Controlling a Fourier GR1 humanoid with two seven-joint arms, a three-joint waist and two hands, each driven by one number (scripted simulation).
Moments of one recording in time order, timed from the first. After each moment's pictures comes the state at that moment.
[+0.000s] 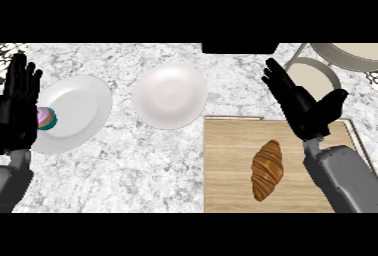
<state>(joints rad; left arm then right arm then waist) -0.25 0.56 -0.12 -1.47 0.40 0.42 -0.15 -0.41 -0.38 0.28 -1.42 -0.38 -0.12 0.08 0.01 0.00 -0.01</state>
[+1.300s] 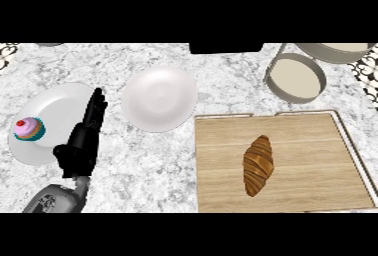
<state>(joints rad) -0.17 0.39 -0.37 -1.52 0.23 0.51 -0.04 0.28 -0.68 -0.31 -1.87 -0.64 0.42 -0.14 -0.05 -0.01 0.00</state>
